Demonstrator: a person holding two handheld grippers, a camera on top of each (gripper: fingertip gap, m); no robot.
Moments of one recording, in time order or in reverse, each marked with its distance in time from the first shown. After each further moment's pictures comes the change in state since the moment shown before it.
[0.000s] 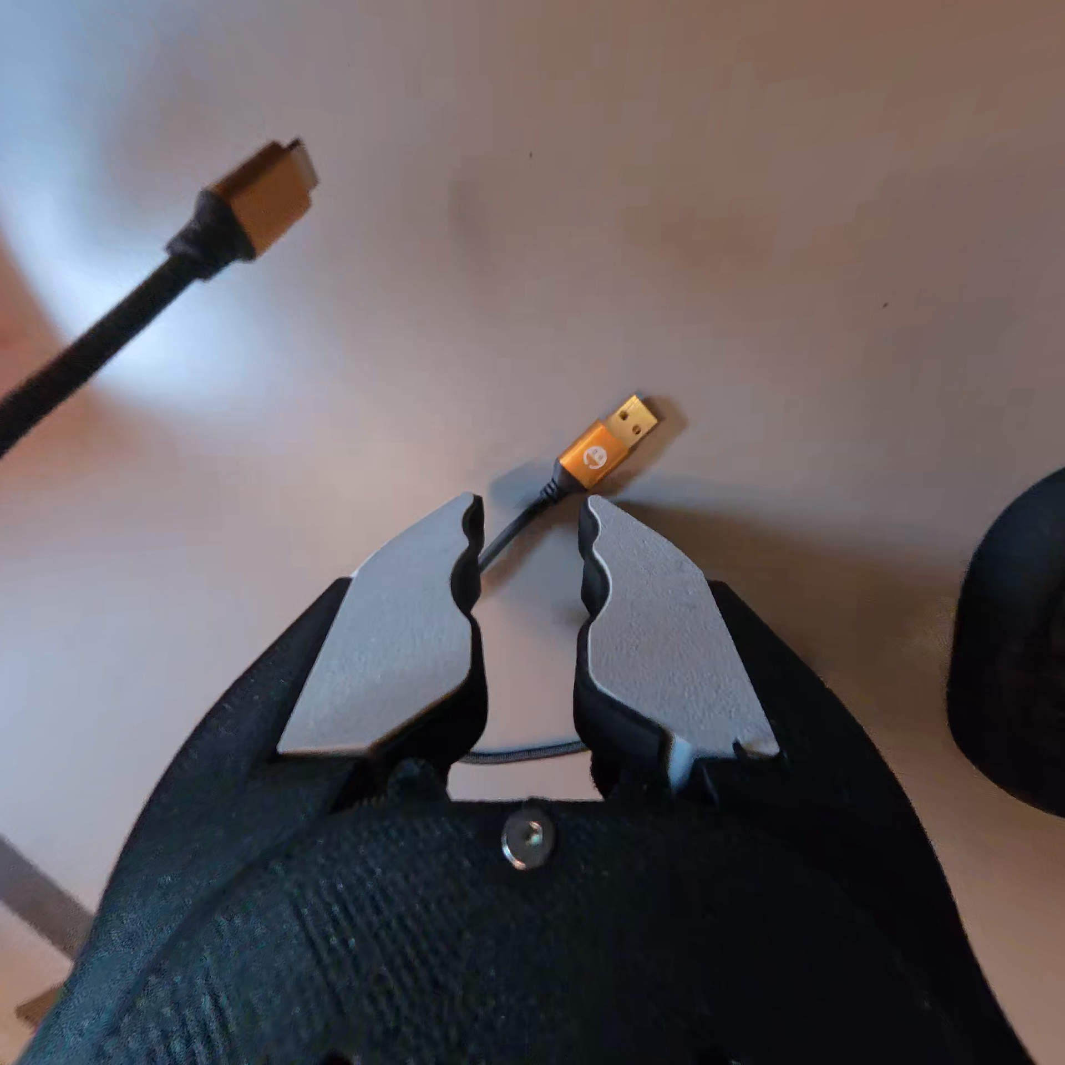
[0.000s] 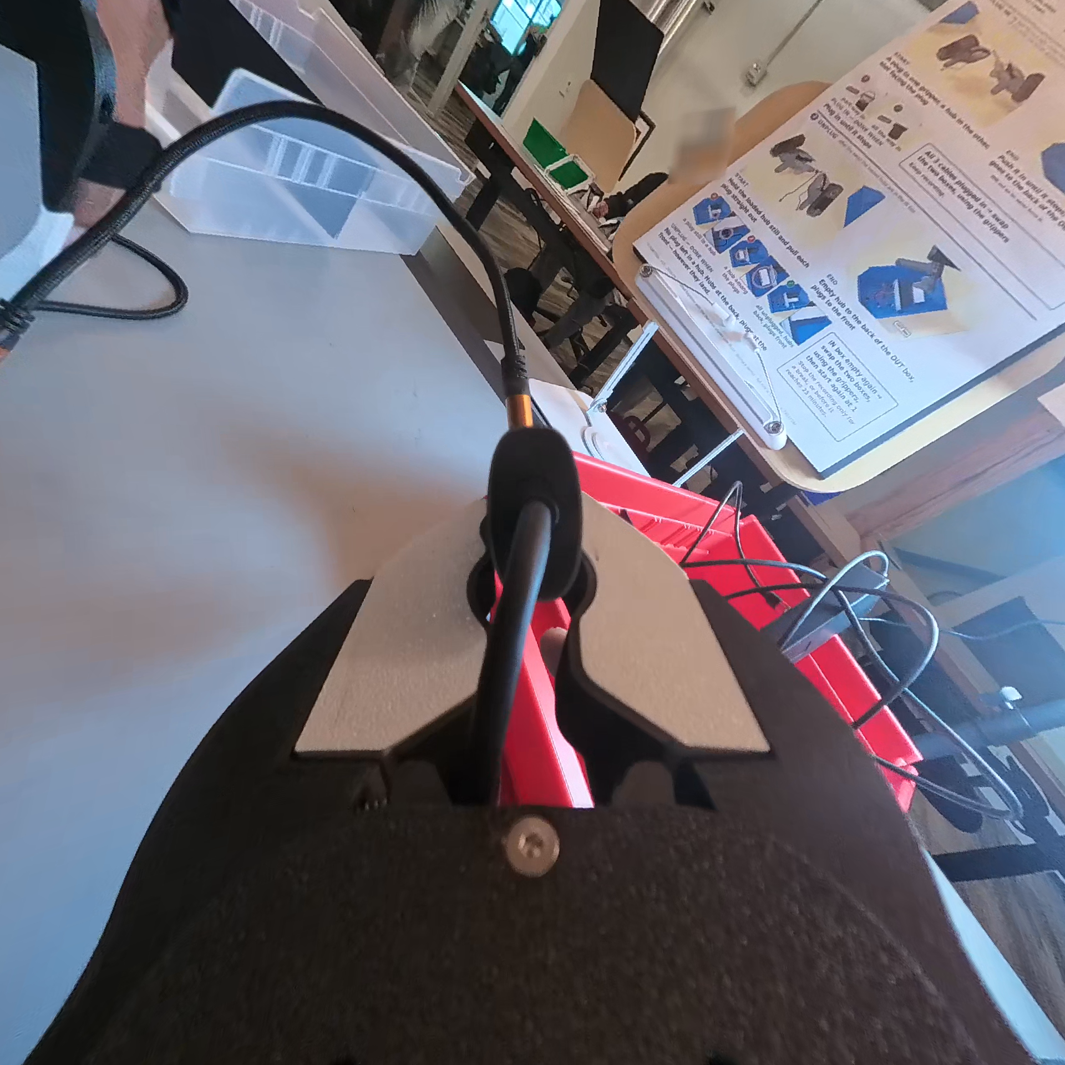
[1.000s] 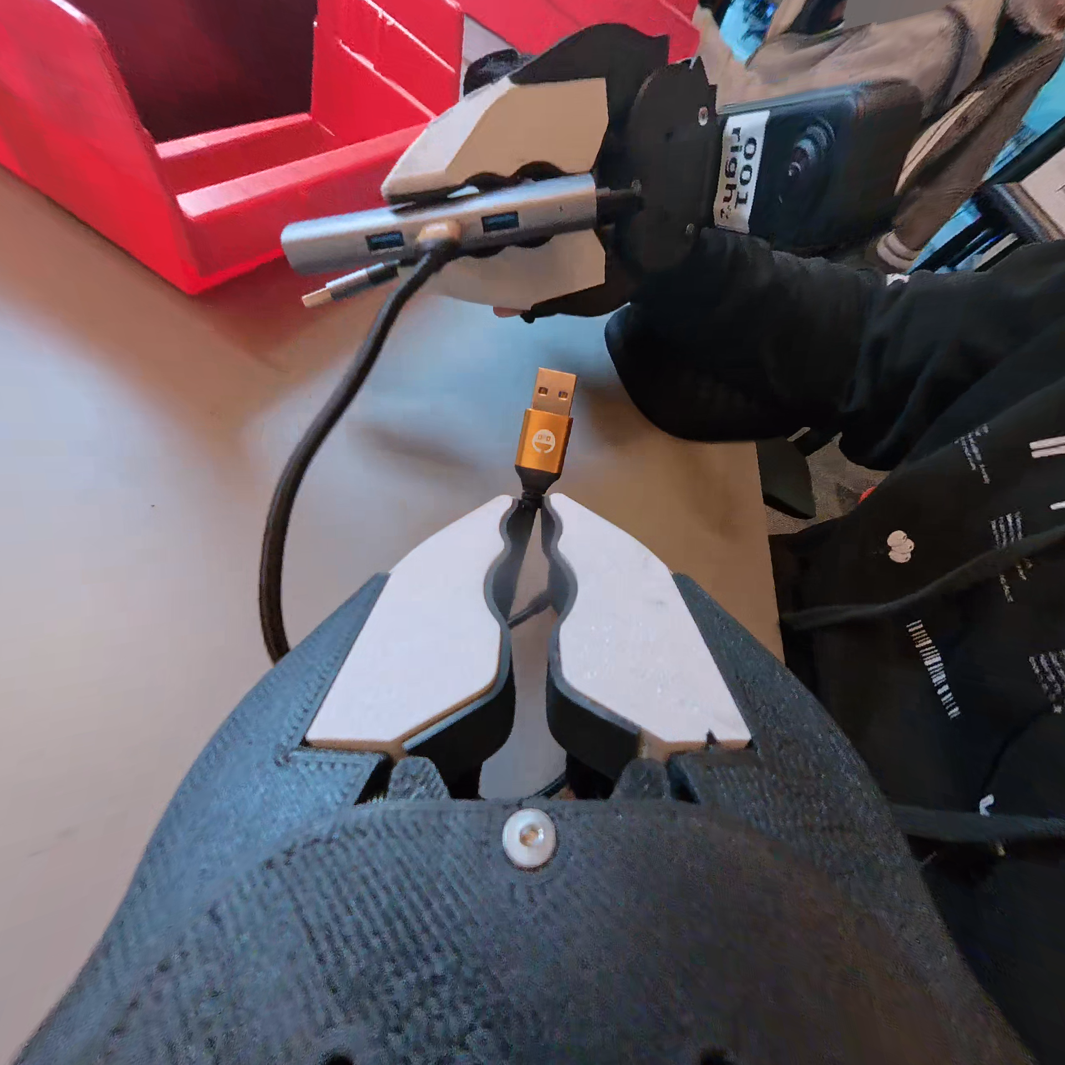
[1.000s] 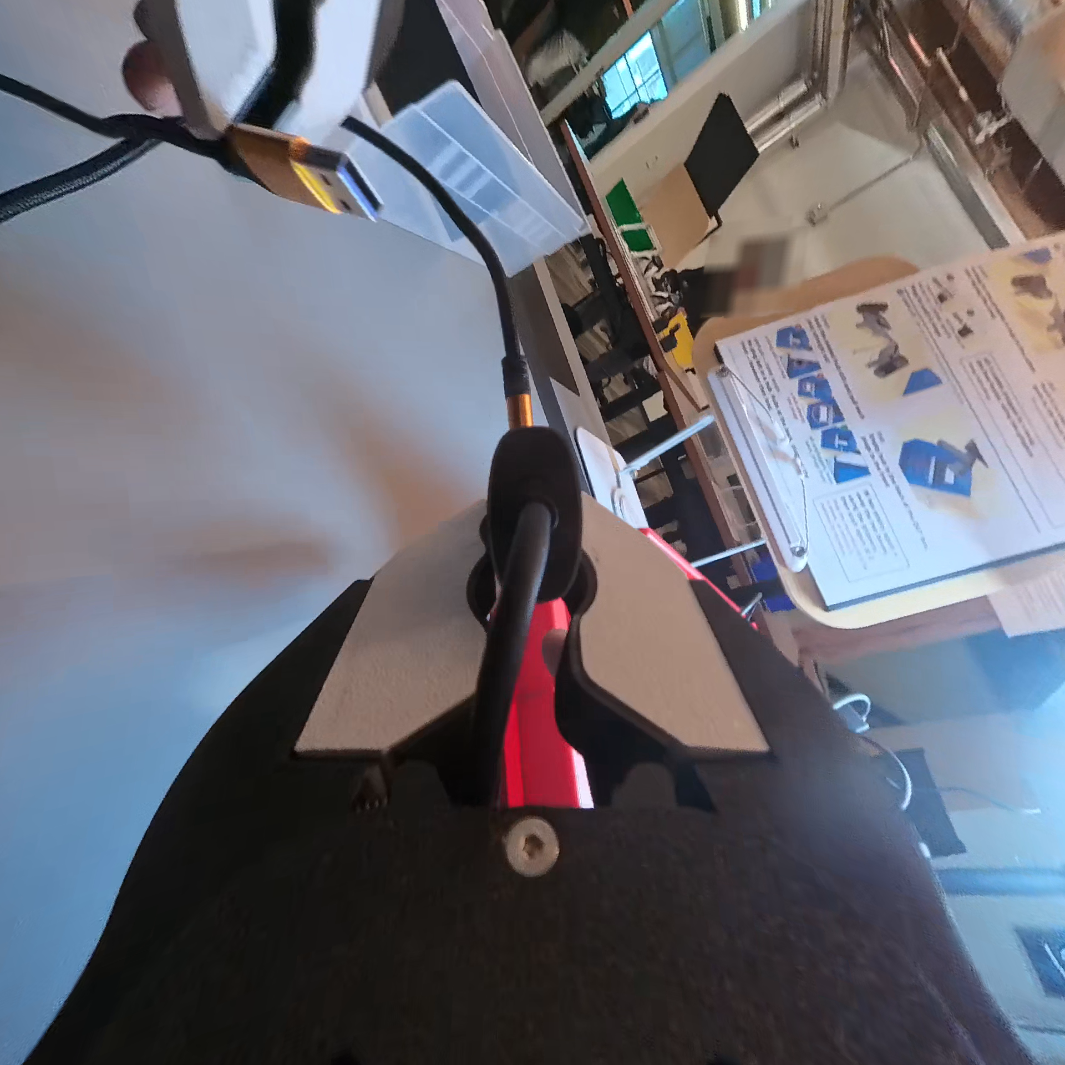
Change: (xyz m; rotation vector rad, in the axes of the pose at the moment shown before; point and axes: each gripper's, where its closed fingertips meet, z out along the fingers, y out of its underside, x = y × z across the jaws) left arm -0.043 -0.078 -0.058 0.829 -0.114 -0.965; right arm -0.052 -0.016 0.008 0.052 -0.094 -0.305
